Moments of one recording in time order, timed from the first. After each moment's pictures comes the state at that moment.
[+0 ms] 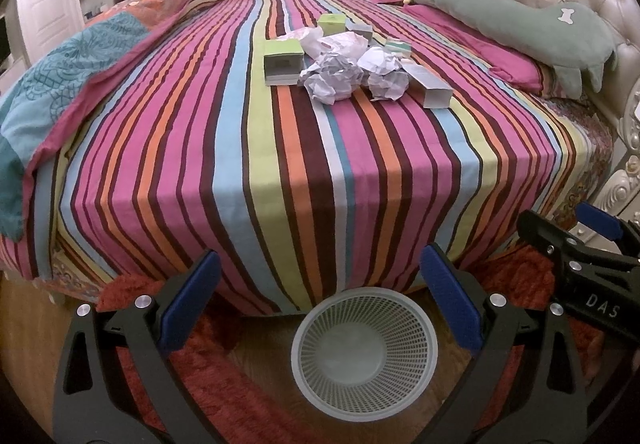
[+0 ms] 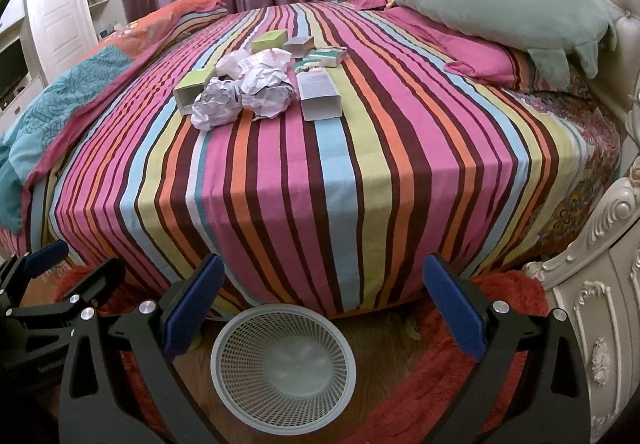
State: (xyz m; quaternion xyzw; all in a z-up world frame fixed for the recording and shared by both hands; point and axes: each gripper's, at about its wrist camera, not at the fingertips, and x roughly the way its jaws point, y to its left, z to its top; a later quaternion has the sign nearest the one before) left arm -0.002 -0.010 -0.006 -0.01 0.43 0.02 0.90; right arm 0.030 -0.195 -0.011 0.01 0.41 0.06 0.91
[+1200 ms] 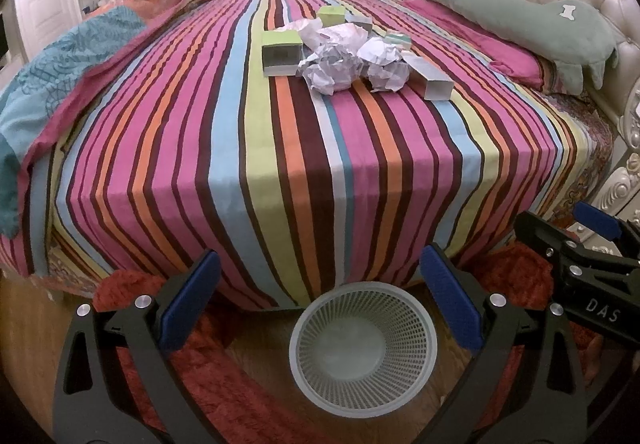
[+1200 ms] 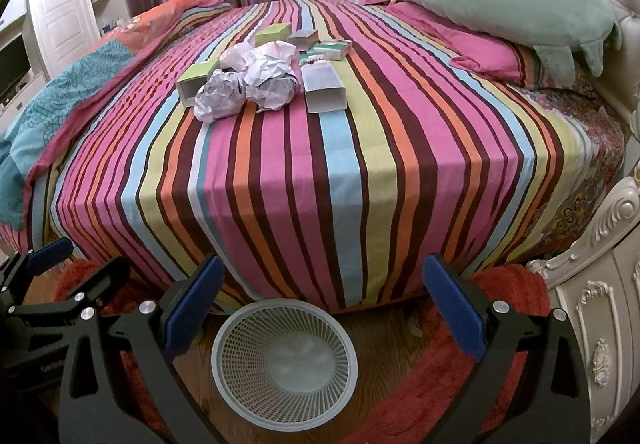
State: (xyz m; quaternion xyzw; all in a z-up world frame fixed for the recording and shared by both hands) left arm 0.001 -0.012 -0.012 -0.02 0.44 0.01 0.90; right arm 0.032 -0.194 -0.016 0.01 0.42 0.06 0.90
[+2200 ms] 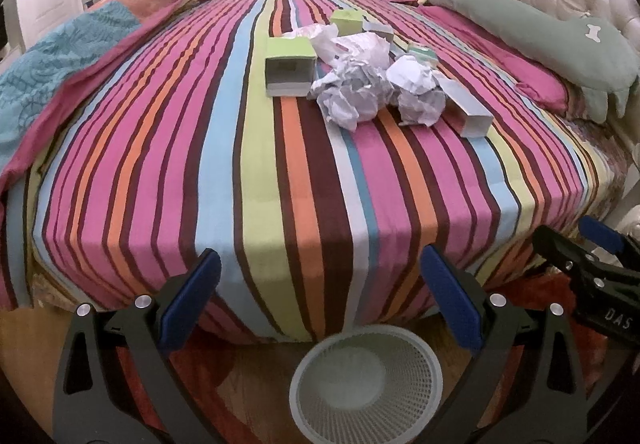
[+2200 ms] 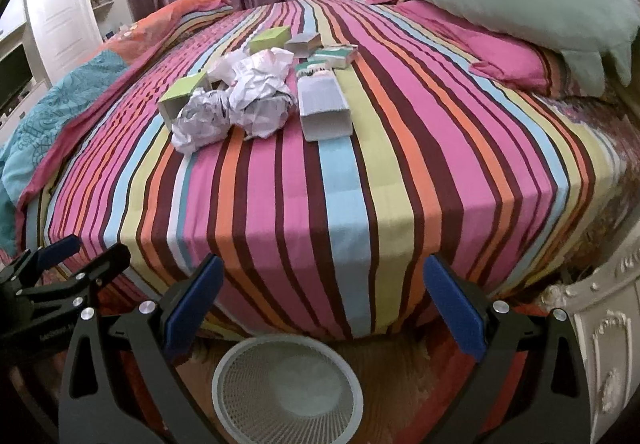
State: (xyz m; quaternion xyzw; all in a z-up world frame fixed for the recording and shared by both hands) left arm 0.080 0.006 -0.023 -0.03 0.43 0.02 0.90; right arm 0.100 -0.199 -0.025 0.02 0.42 0.08 0.90
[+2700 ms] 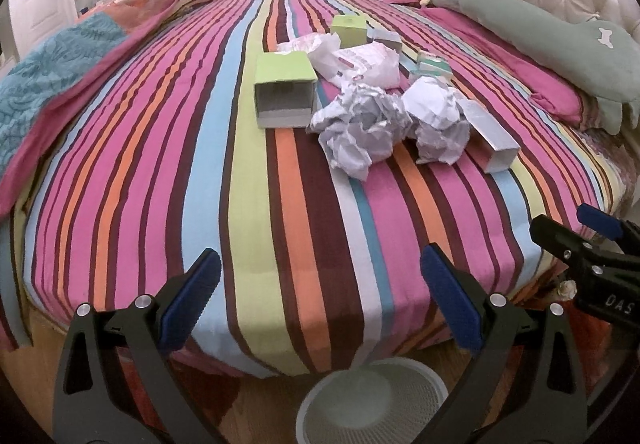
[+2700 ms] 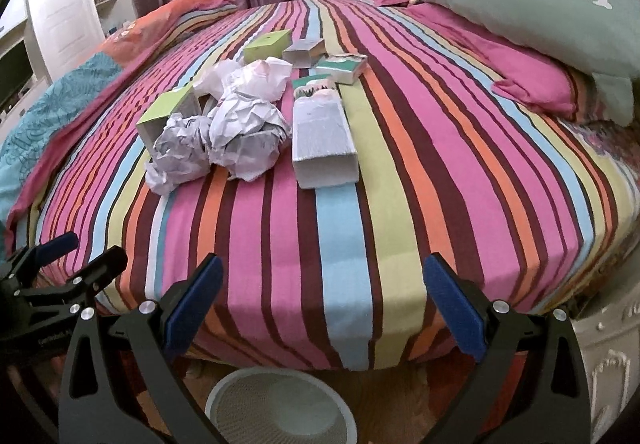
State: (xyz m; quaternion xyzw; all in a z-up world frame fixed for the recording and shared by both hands) left arm 0.138 0.012 -0.025 -0.02 0.43 0.02 0.90; right arm 0.158 -0.192 -0.028 0.01 0.42 0.10 0.90
